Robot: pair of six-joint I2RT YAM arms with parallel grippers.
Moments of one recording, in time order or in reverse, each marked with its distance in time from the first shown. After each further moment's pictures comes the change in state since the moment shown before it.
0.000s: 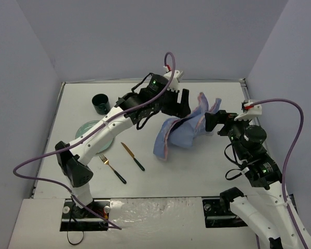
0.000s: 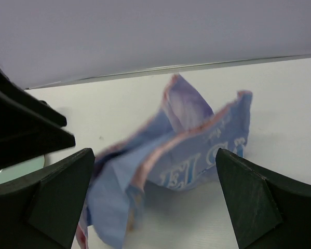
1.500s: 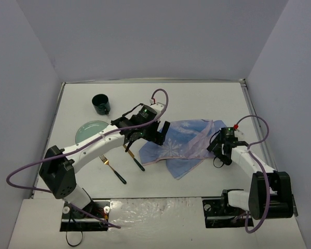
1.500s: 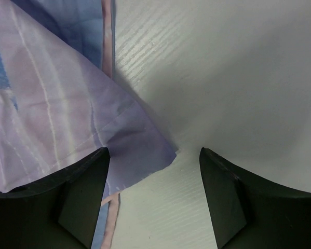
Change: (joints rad) left arm 0.035 -0.210 -0.652 0.121 -0.149 0.105; right arm -0.343 0.576 -0.371 -0.076 -0.031 0.432
